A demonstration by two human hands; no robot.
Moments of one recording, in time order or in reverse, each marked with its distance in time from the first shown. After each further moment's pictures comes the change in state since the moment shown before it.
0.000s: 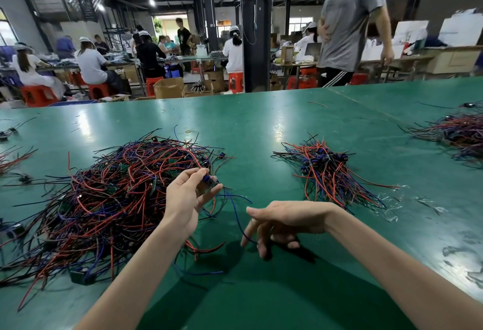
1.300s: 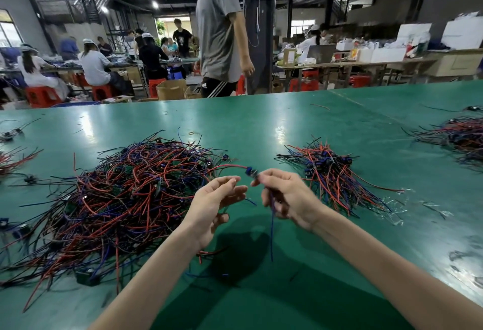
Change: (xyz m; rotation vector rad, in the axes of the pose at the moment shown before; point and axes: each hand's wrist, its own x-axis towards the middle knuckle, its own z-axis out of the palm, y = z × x) left_hand -0.018 -0.010 0.010 0.312 -0.256 -0.169; right_hand 0.013 -0.009 0.002 0.527 0.659 -0.410
